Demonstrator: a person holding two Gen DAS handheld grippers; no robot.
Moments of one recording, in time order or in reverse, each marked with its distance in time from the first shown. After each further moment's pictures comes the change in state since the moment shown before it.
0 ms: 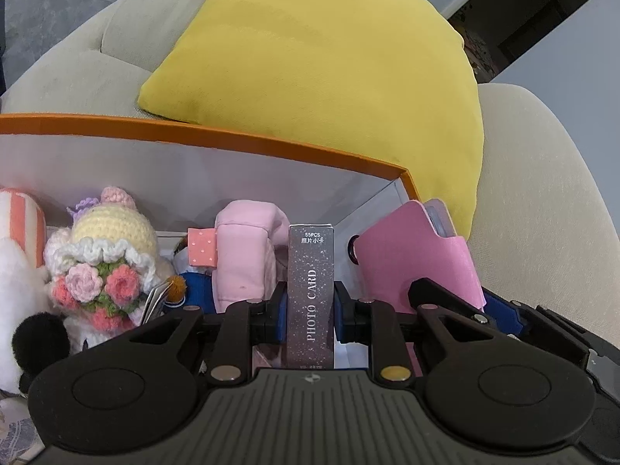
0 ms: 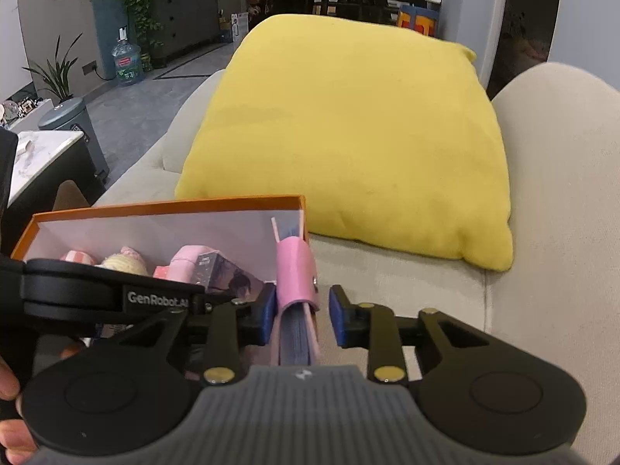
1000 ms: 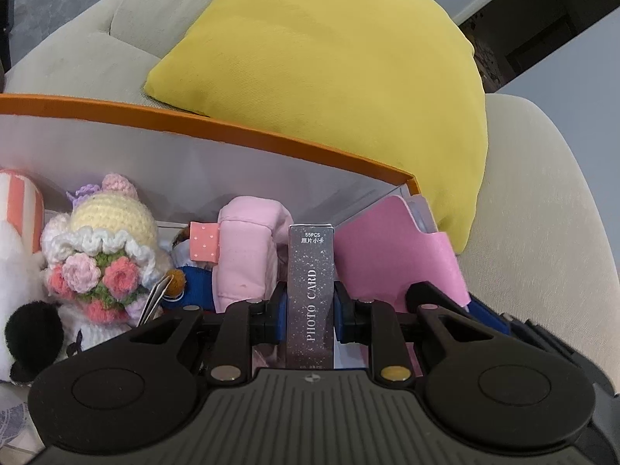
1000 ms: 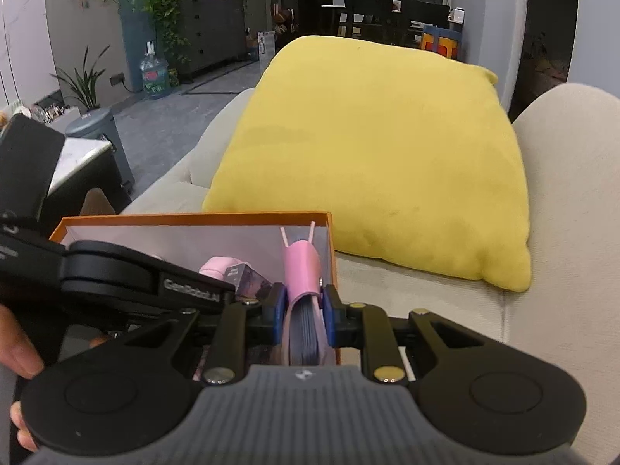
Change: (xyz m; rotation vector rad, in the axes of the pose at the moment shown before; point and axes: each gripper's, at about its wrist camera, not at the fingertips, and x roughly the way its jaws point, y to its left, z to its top) left arm -0.003 0.004 0.001 -0.064 0.012 -0.020; right arm -0.003 0.006 -0.005 -0.013 -0.078 0.099
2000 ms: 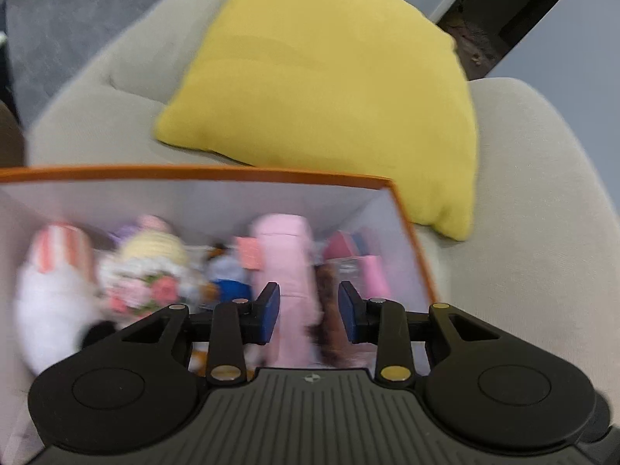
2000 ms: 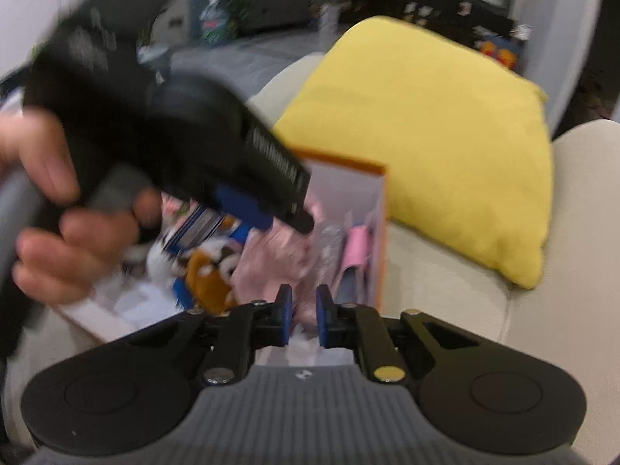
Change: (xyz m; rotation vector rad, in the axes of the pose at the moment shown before) left arm -0.047 -0.028 -0.010 0.152 -0.041 0.122; right arm -0.026 0.041 -0.032 -0.275 0.145 0.060
